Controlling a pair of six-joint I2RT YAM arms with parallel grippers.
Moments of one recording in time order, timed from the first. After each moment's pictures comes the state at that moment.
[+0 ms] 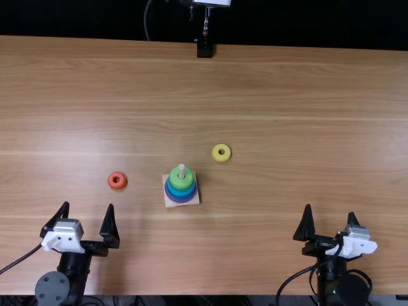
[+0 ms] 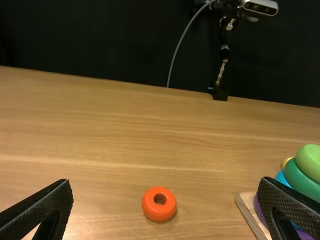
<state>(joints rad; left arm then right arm) -0.12 0.02 0.01 -0.04 -0.03 -0.17 0.01 0.01 0.03 -0.08 0.13 0.10</state>
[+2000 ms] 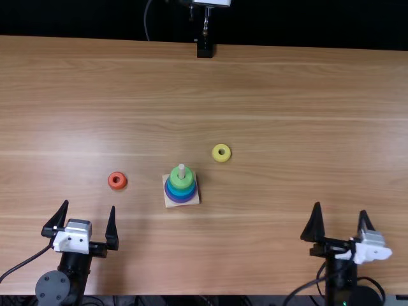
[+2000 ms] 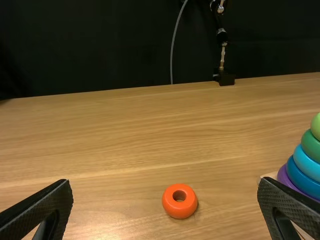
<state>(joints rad) -0.12 0.02 0.01 -0.06 -0.02 0.02 0.01 0.01 0.18 -0.08 0.13 0.10</state>
